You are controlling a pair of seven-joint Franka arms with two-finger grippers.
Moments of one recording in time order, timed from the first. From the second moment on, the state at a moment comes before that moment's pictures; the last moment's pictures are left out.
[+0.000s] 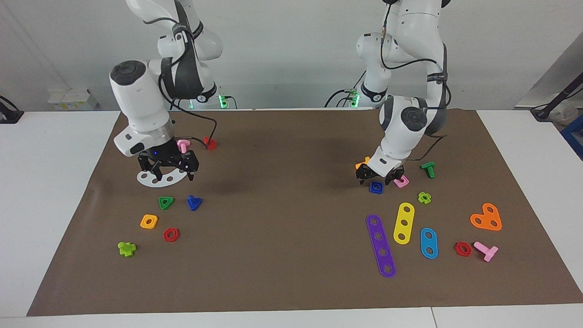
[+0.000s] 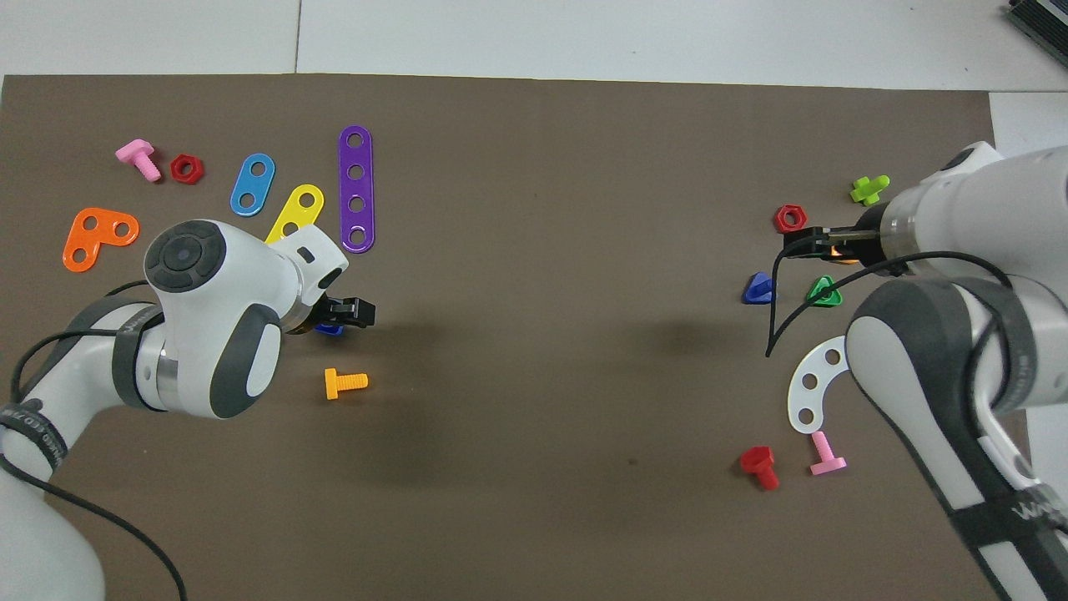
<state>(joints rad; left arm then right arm) -0.24 0.17 -0.04 -2.11 -0.07 2.24 -0.14 0.06 0.03 0.01 -1.89 0.00 2.08 0.12</state>
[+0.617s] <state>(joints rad) -0.19 -0.01 0.00 -2.03 -0.07 1.88 -0.14 0.03 -0.01 0.01 -1.58 0.00 1.67 0.12</state>
